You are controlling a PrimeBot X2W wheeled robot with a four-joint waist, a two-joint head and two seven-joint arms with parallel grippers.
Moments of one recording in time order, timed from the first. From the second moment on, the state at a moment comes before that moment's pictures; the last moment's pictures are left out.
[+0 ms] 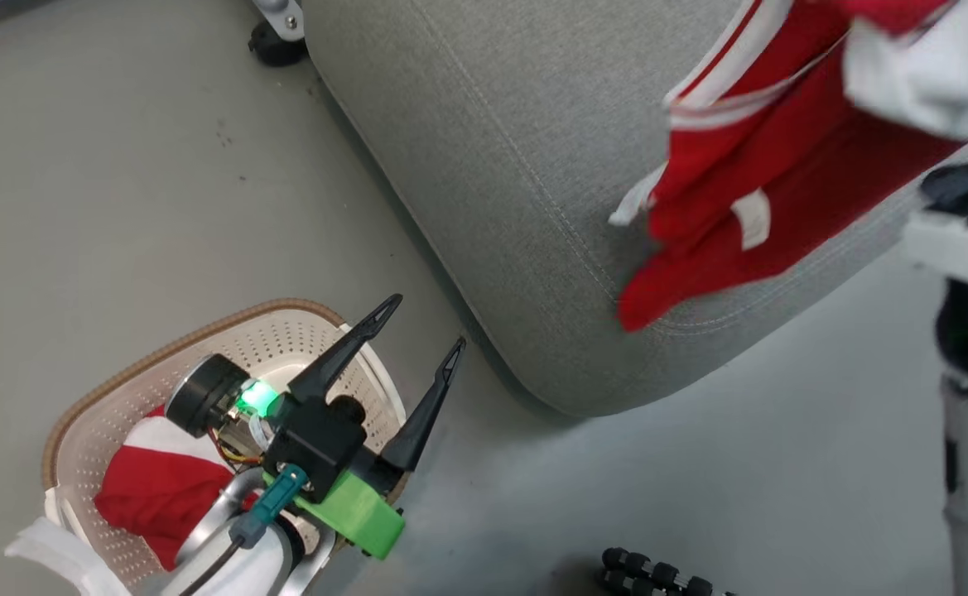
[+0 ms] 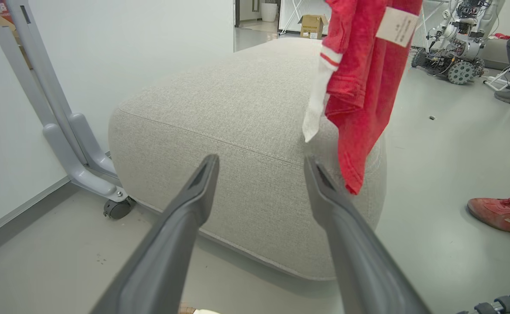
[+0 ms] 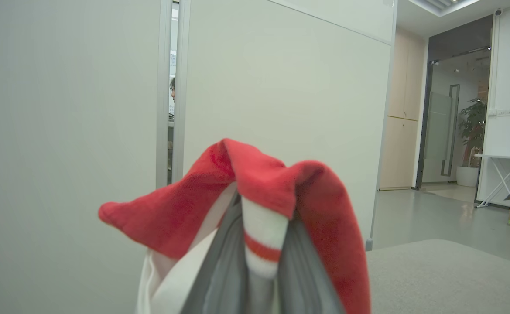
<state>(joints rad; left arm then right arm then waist) -0.30 0.40 -0.66 -0.07 -0.26 -0.01 -0.11 -0.46 -0.13 -0.08 -0.20 0.28 0.13 -0.26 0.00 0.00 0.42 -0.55</state>
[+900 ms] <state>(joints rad) -0.39 0.39 -0.74 -0.12 -0.23 -0.03 -0.03 -0.75 -0.23 -0.32 0.51 0.17 0.13 -0.26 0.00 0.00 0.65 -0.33</state>
